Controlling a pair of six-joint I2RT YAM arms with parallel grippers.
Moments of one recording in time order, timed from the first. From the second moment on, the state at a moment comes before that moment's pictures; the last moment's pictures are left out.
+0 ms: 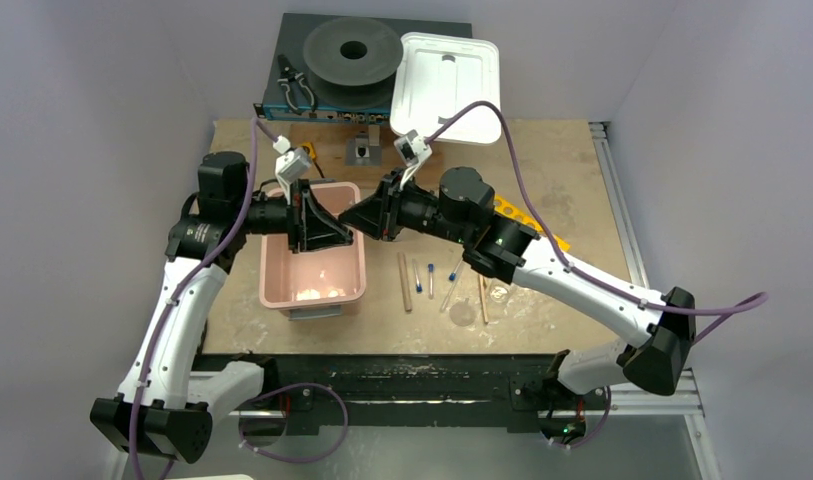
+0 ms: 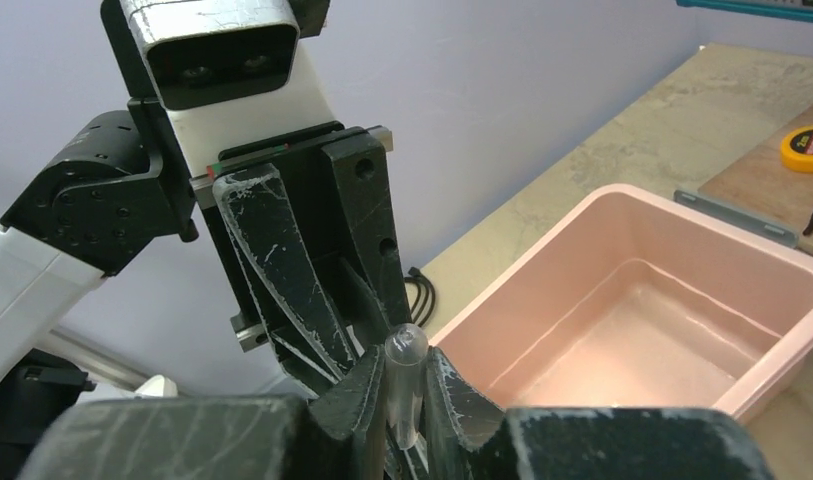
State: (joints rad) left arm -0.15 1.05 1.20 -0.64 1.22 -0.03; right arm 0.95 1.38 1.31 0.06 -0.23 0.53
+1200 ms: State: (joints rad) left arm -0.14 1.18 1.33 -1.13 0.84 0.30; right arm 0.65 0.99 0.73 -0.48 0.88 0.75
